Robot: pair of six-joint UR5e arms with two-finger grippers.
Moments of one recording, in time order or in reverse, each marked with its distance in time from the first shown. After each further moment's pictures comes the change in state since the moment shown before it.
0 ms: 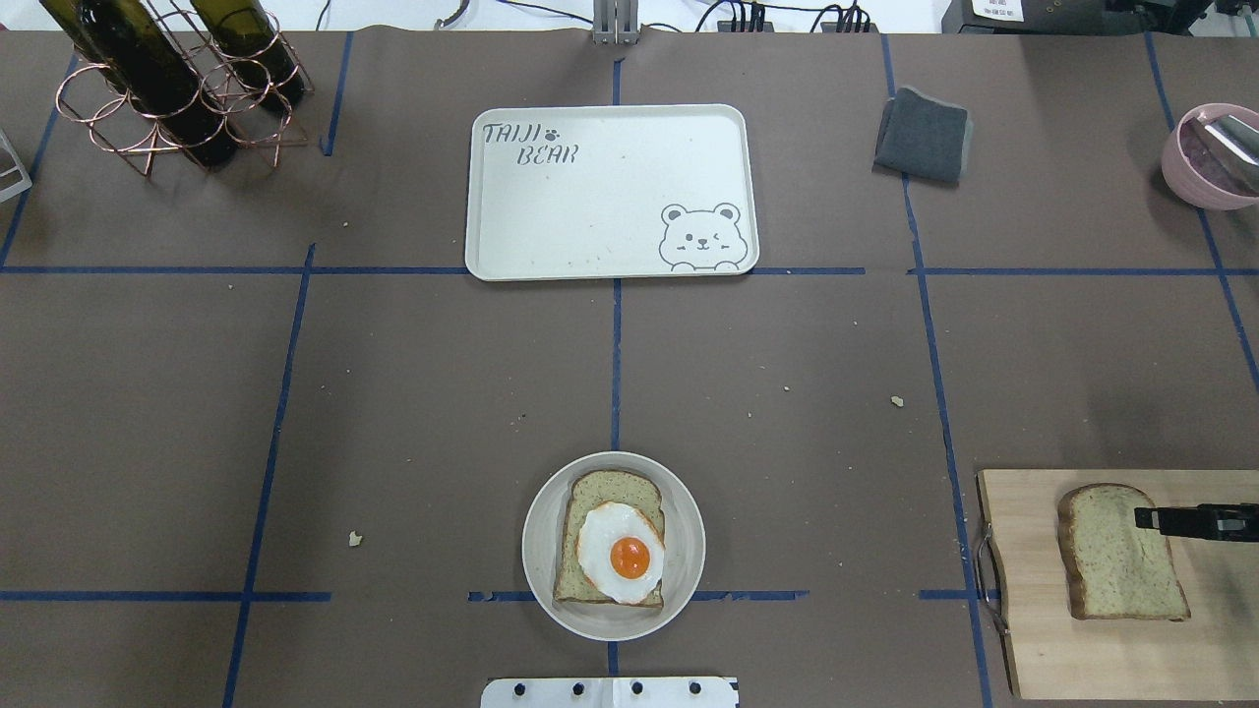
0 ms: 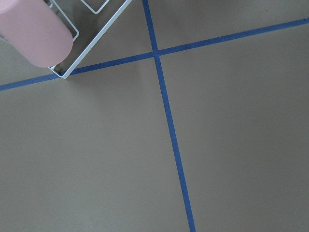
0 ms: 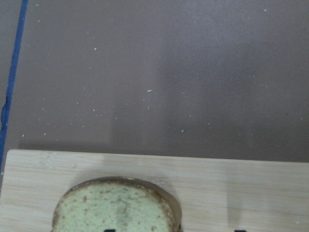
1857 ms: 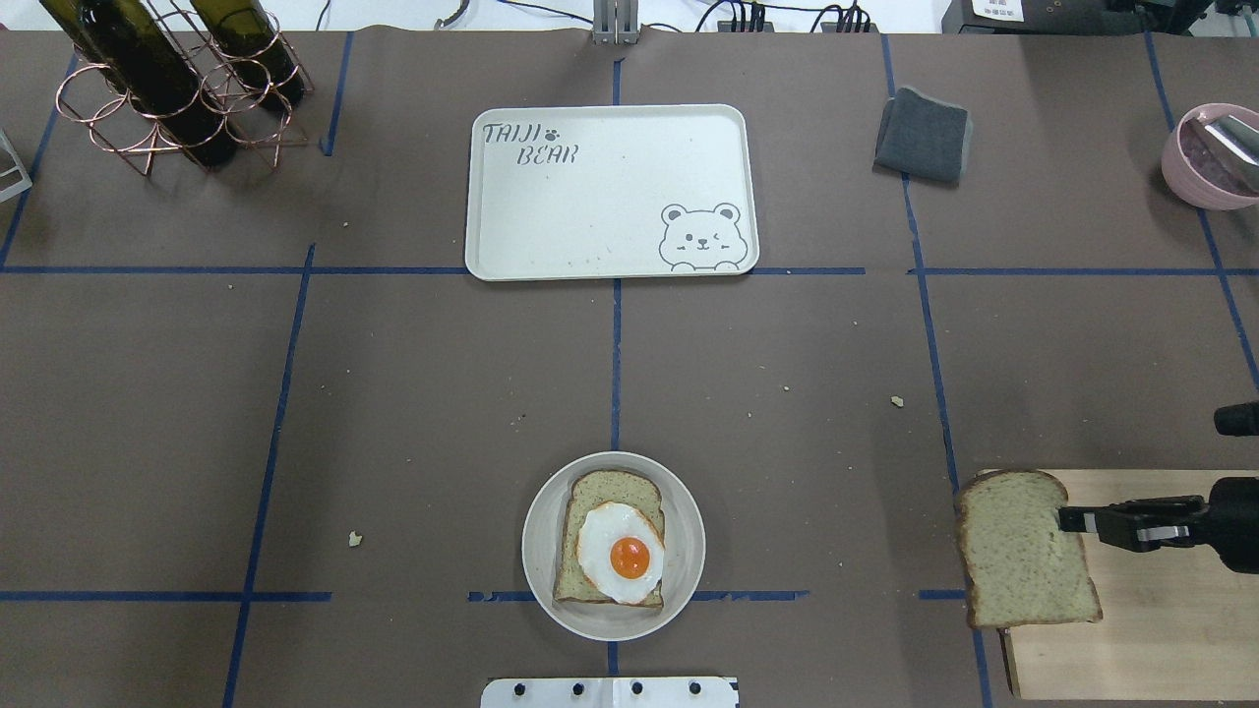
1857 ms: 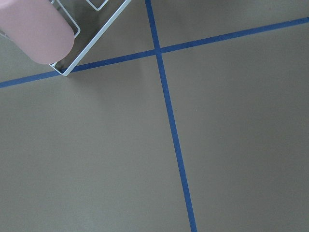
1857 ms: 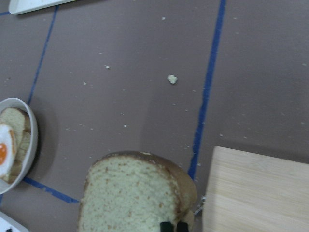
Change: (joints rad) left arm -0.001 0.002 0.011 0.000 0.000 -0.002; right arm -0.049 0.067 0.266 -0.013 0.058 -0.004
